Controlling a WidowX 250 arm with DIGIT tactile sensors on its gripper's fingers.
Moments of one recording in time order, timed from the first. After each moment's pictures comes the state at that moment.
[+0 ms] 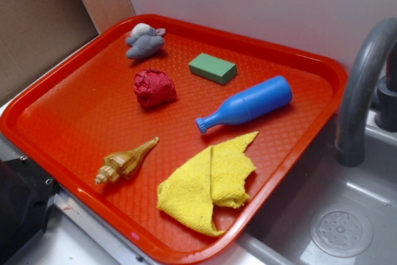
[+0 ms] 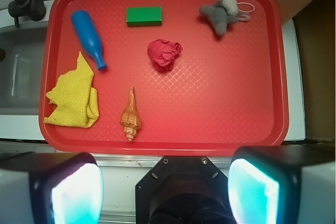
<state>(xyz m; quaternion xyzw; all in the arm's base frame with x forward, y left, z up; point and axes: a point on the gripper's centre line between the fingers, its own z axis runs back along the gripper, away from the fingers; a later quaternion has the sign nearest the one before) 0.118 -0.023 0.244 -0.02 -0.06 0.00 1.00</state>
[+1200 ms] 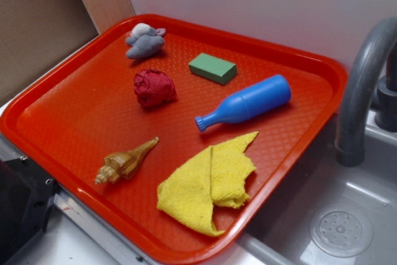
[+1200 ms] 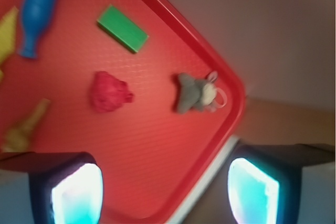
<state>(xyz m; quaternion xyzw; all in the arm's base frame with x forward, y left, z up) 0.253 -0.019 0.196 0.21 0.02 -0.35 0.91</state>
